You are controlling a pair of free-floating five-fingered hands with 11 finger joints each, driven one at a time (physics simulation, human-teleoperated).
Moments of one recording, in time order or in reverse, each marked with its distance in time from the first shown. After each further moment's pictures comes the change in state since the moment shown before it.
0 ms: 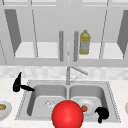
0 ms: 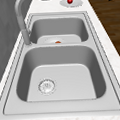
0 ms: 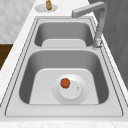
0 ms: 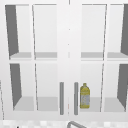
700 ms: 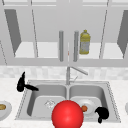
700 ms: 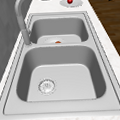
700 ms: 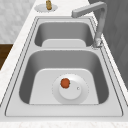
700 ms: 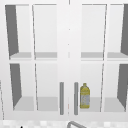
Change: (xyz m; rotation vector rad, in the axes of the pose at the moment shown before) left hand 0.007 -0.024 -0.015 0.028 0.012 -0.001; right hand 0.000 0.000 0.000 0.000 0.000 0.000
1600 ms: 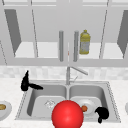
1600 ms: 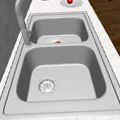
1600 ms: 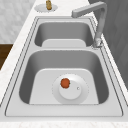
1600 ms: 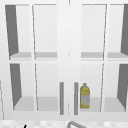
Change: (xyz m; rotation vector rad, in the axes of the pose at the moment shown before) left hand 0.033 -0.017 -0.040 0.038 0.012 -0.003; right hand 0.000 0.000 0.000 0.000 0.000 0.000
